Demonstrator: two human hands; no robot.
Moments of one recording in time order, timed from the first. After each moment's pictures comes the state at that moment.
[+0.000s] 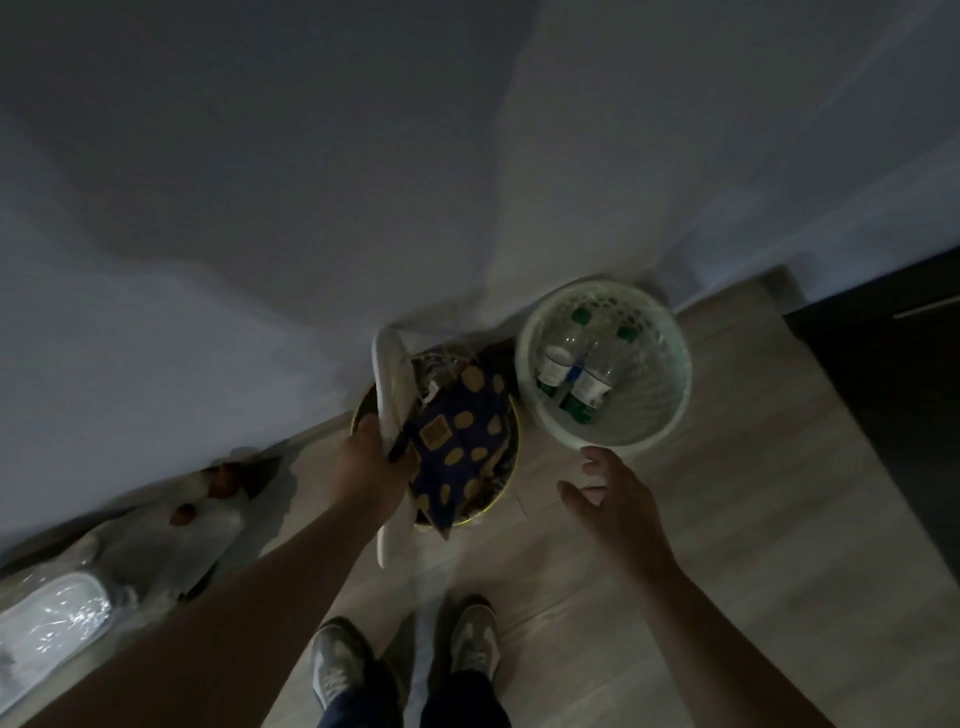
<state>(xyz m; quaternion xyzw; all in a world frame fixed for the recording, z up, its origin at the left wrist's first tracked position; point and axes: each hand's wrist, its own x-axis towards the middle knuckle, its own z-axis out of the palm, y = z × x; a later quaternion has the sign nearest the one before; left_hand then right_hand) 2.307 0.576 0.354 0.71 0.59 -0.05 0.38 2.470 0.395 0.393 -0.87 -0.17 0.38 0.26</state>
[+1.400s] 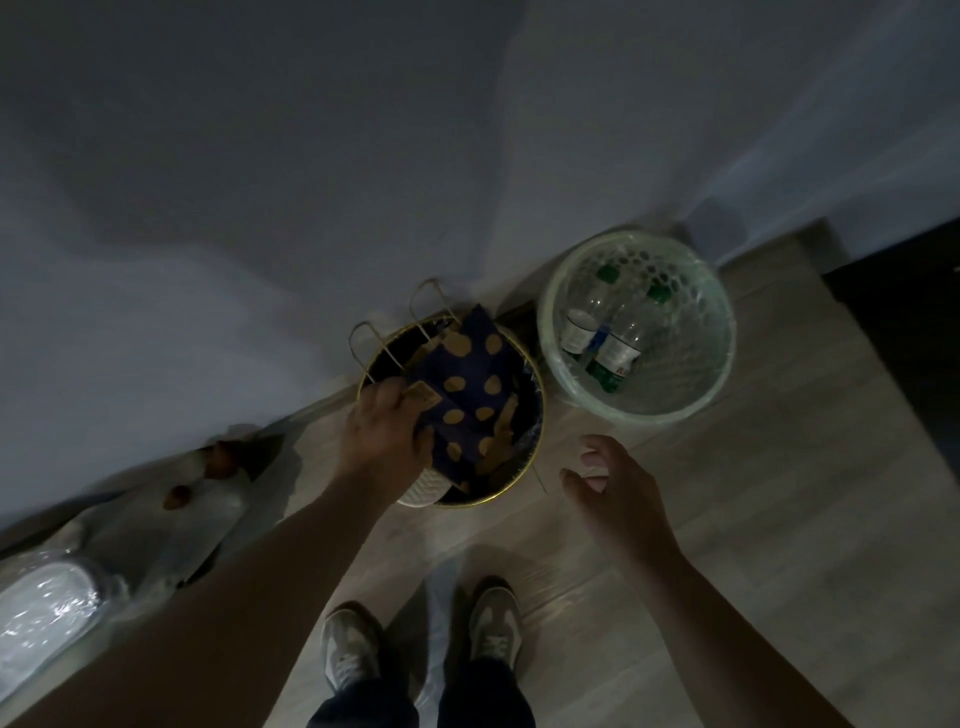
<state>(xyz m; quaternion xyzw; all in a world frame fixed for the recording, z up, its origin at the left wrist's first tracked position) 2.281 0.585 0.277 0.90 0.37 -0.07 0.21 2.437 0.395 0.330 -0.88 -0.14 0.38 0.27</state>
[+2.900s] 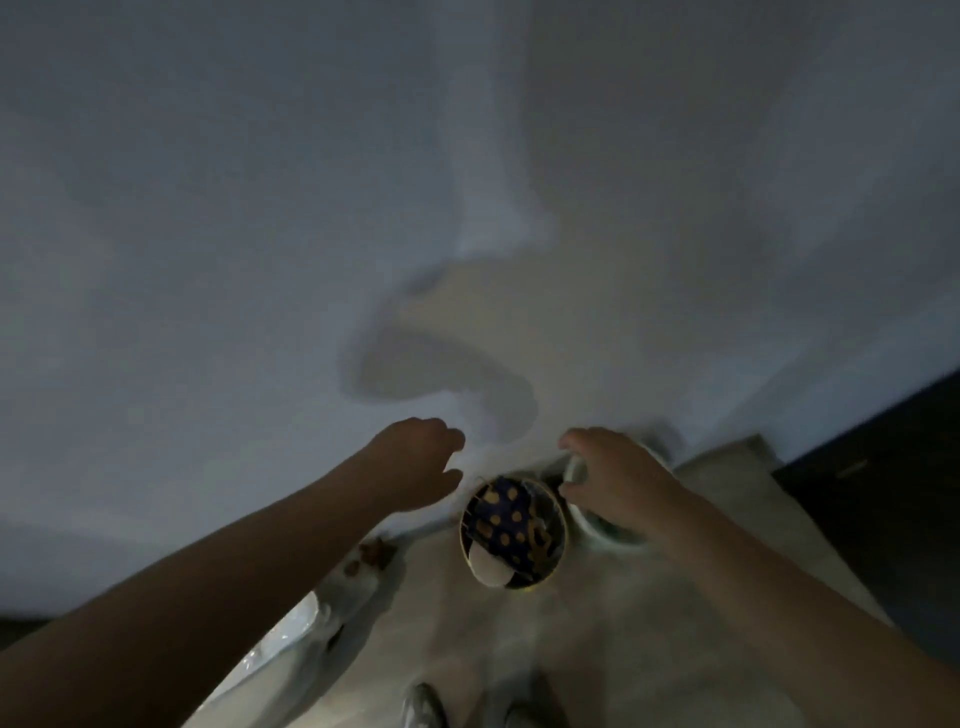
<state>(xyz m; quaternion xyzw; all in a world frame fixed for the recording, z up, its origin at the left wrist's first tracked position) 2.204 0.606 0.803 0.95 0.26 -0.17 0.11 2.392 0.462 0.790 -0.80 -0.53 0.26 0.07</state>
